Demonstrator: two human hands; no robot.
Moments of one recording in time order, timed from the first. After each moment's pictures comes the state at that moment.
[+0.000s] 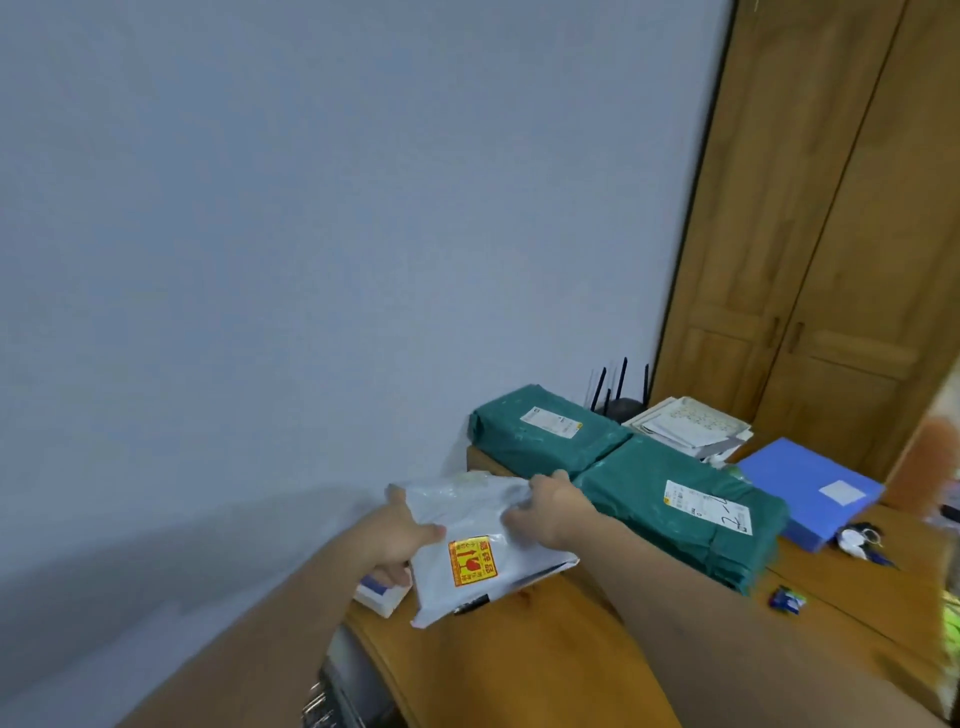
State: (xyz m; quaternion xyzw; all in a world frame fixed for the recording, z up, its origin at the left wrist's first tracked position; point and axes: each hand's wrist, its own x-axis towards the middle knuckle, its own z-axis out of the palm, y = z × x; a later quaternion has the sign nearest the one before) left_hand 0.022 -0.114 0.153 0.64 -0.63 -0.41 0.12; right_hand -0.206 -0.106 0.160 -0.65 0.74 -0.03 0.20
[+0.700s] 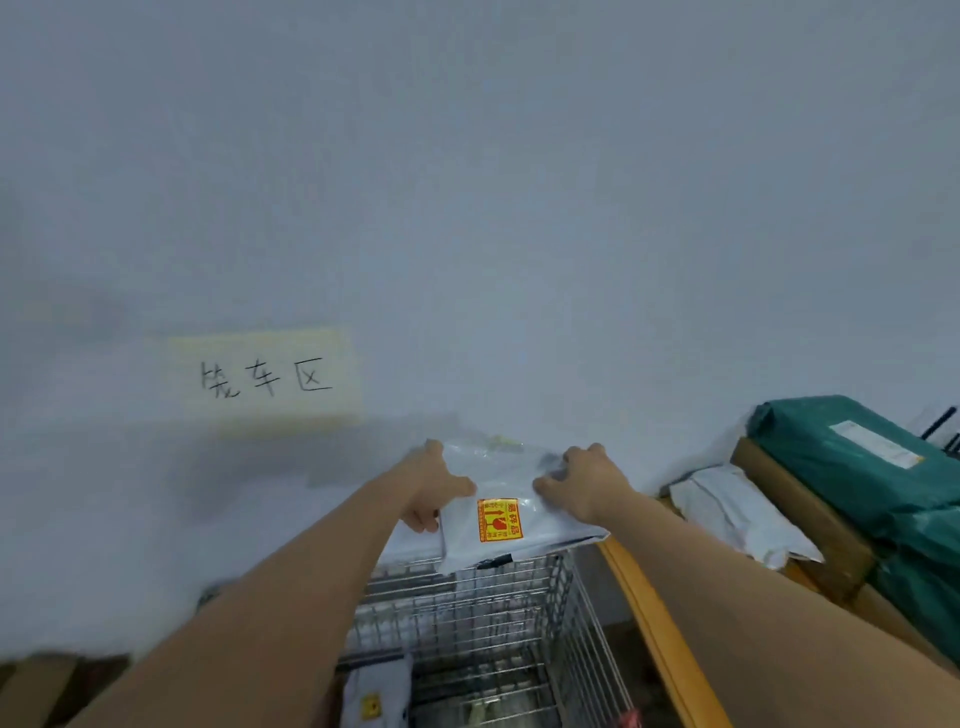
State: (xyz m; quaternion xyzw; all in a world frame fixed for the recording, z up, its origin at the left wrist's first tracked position) left_hand 0.342 0.056 0.167 0.79 -0.48 -0.35 0.15; right_hand 0.126 -0.027 0.156 -0.80 0.57 -0.04 0.21
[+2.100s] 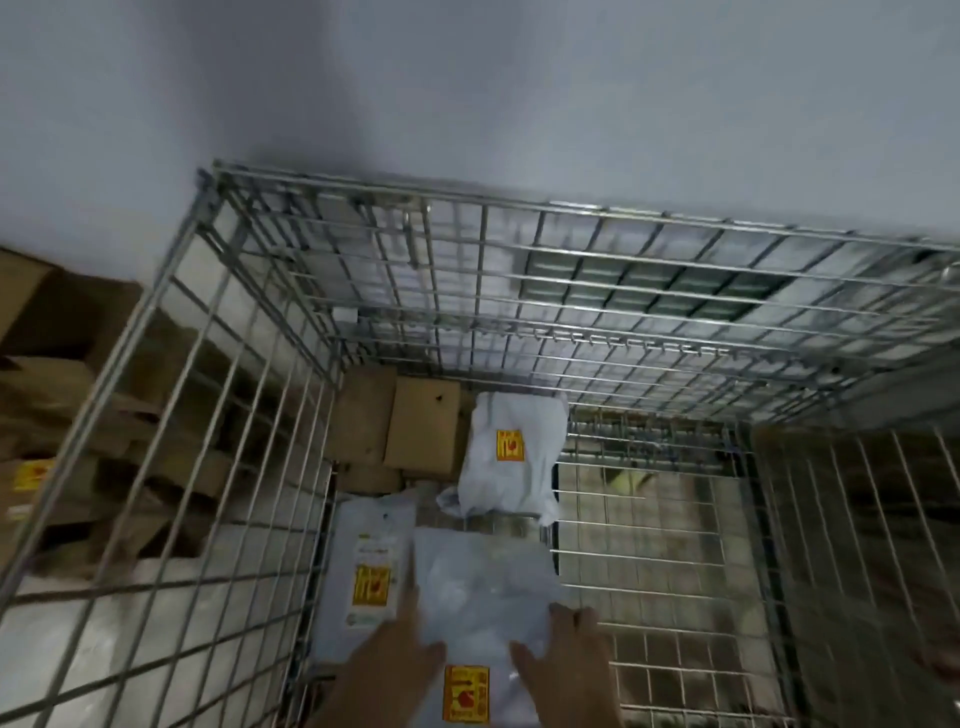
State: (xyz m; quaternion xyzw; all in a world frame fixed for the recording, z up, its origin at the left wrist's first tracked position) left_hand 0.518 0.323 -0.571 0.83 -0.23 -0.51 0.04; right_hand 0.343 0.209 -0.542 -0.75 0.56 0.12 0.32
